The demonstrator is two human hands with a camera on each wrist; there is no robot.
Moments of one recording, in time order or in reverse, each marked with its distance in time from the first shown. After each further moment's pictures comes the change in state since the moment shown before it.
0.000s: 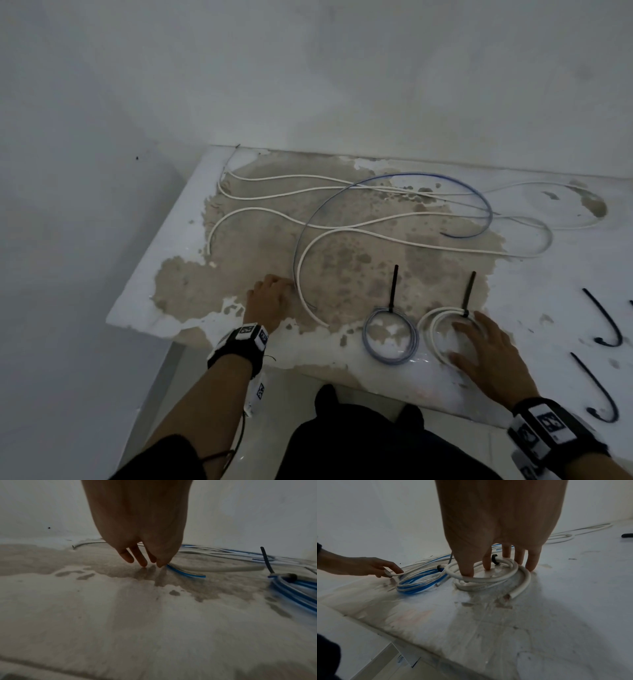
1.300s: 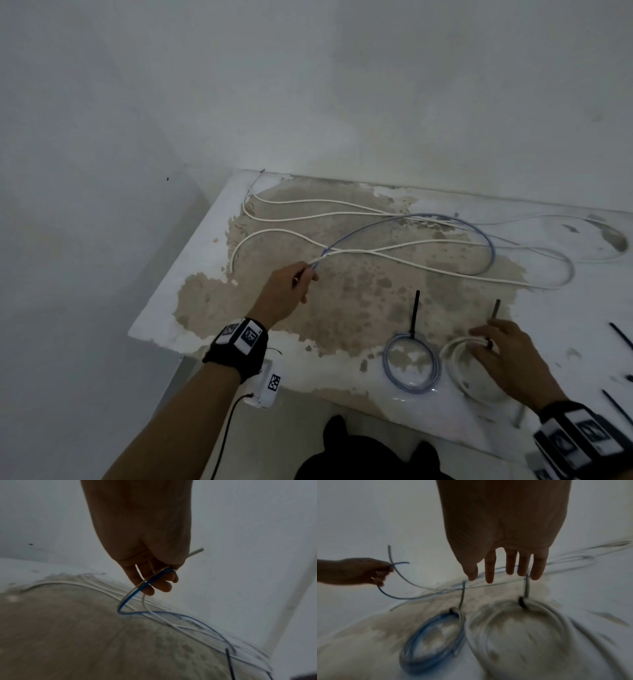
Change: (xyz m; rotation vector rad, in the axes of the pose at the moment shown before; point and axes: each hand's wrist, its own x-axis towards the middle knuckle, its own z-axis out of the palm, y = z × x) left_hand 0.002 0.025 -0.103 -0.556 0.130 0.234; right_hand 0.021 -0.054 -0.056 0.146 0.078 0.000
